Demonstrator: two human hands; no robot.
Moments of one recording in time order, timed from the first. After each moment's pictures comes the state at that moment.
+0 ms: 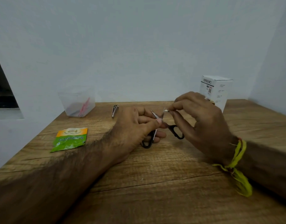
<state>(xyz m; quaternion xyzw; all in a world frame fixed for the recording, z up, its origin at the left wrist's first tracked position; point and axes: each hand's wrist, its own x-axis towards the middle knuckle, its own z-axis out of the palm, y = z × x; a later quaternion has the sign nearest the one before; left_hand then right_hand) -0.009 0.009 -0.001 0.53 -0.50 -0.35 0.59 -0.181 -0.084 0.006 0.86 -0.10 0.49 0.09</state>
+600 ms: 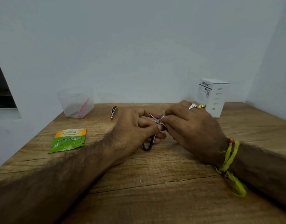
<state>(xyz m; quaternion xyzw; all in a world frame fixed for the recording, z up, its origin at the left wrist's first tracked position) -0.010 0.009 -0.004 0.50 -0.52 -0.36 0.60 -0.177 -0.090 0.004 0.88 -0.07 0.40 0.27</state>
